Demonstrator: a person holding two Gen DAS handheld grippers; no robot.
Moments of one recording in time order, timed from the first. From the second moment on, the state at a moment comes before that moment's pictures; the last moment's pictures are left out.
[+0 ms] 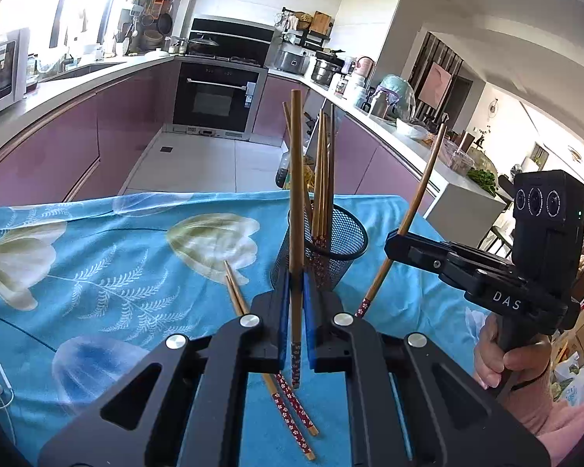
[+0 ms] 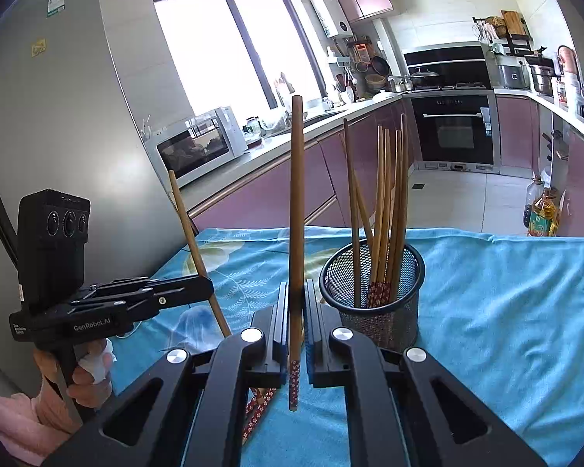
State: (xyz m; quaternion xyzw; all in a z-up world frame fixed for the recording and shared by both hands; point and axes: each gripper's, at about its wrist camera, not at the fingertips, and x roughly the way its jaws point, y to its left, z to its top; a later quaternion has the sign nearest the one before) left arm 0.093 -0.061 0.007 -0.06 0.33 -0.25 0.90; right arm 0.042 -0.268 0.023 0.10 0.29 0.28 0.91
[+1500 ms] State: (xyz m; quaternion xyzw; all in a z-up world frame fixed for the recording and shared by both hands) left arm 0.124 -0.094 0.076 -0.05 0.25 -0.28 0.93; right arm 0.065 -0.292 0.083 0.09 0.22 0.25 0.94
